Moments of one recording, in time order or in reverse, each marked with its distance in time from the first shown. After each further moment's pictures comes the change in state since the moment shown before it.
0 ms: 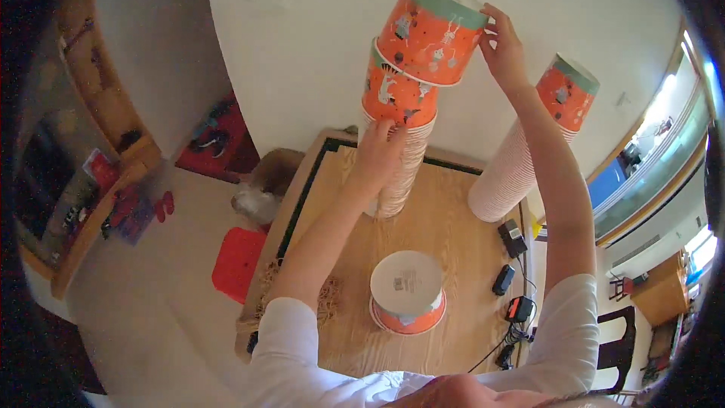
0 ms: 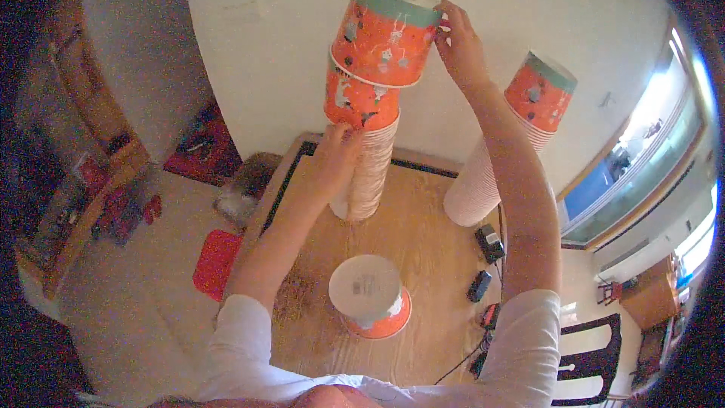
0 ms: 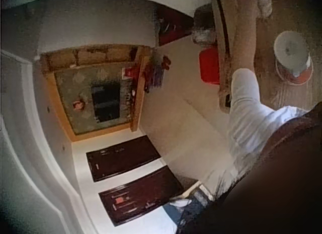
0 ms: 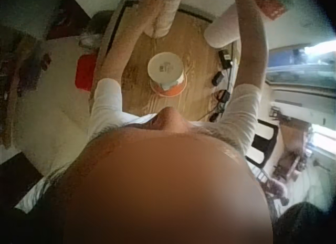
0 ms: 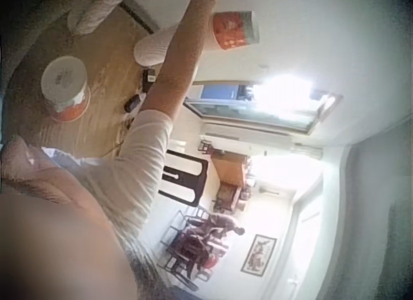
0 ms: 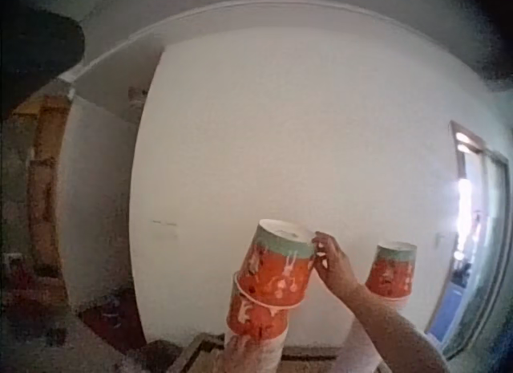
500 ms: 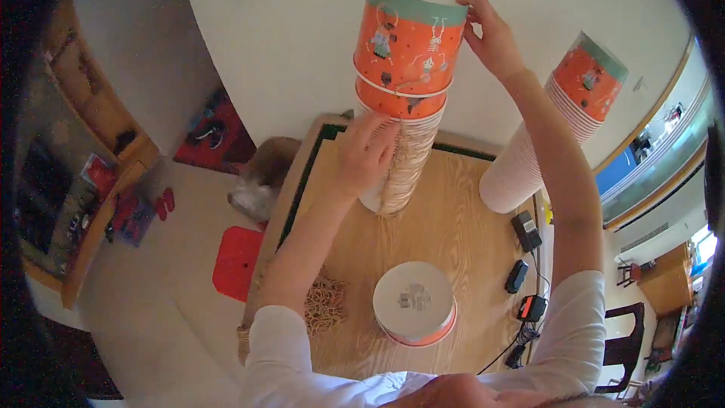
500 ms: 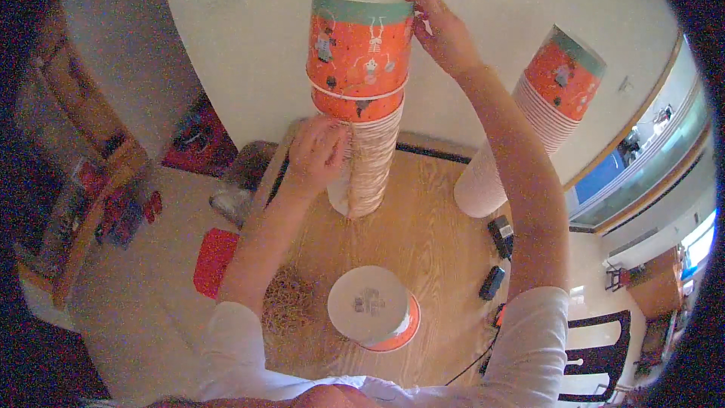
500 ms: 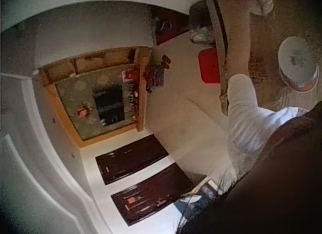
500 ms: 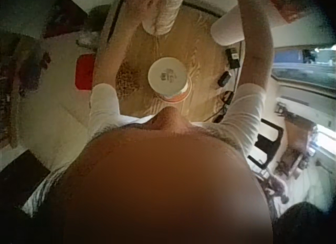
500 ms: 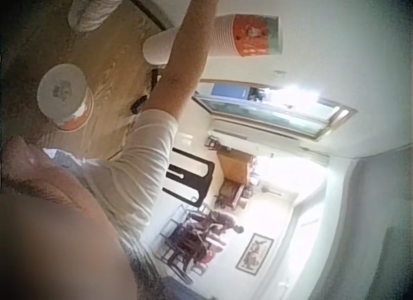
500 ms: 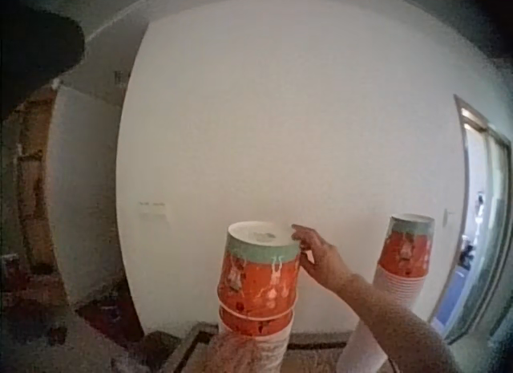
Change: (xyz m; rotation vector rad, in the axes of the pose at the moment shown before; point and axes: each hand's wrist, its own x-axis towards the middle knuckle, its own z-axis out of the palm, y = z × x) left_hand -0.009 -0.046 0.023 -0.121 0.294 0.239; right_hand -0.020 0.036 0.059 0.105 -0.151 -0.085
